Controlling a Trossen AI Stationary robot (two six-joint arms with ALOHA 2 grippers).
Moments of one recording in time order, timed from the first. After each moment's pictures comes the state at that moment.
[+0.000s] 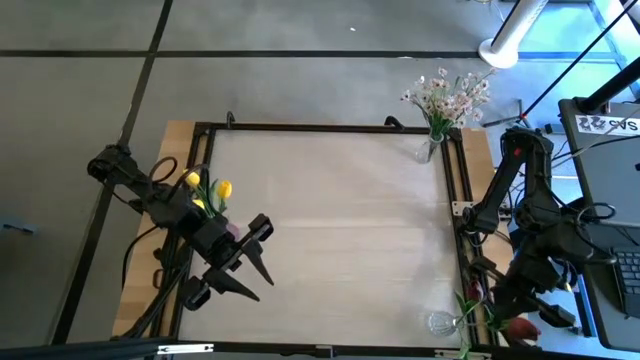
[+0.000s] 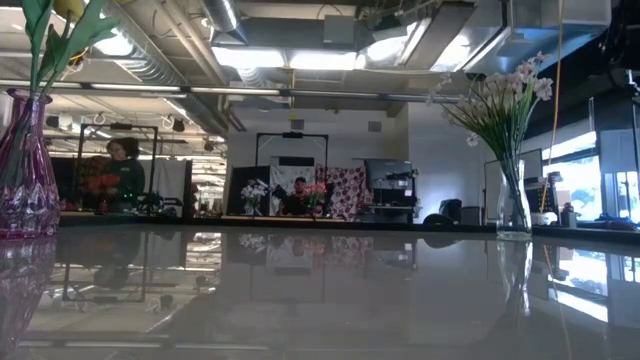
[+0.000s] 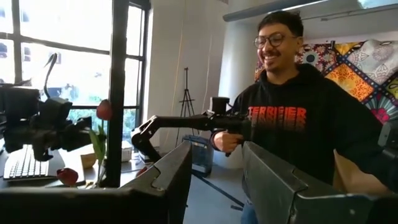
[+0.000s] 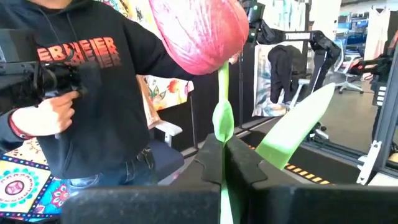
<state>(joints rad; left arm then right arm) -0.56 1.30 1.37 0.15 0.06 -0.12 1.32 0.86 0.89 0.06 0.36 0.06</state>
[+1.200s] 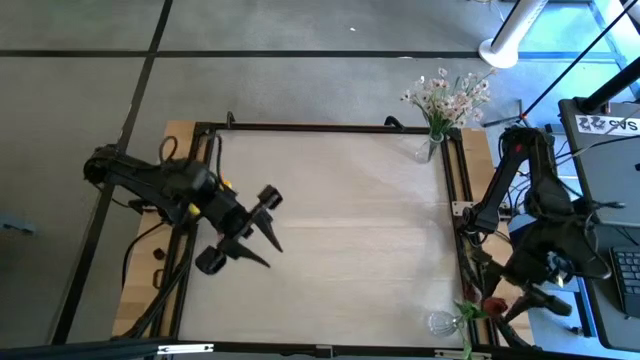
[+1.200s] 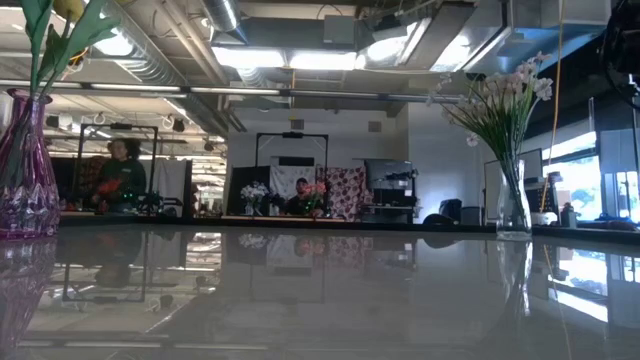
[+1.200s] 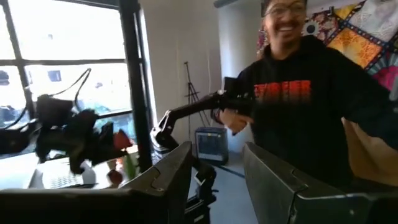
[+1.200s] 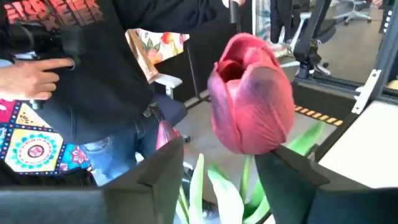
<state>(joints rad) -0.33 1.23 1.31 0.12 0.32 0.02 1.32 0.83 1.02 -0.37 0.34 0.26</state>
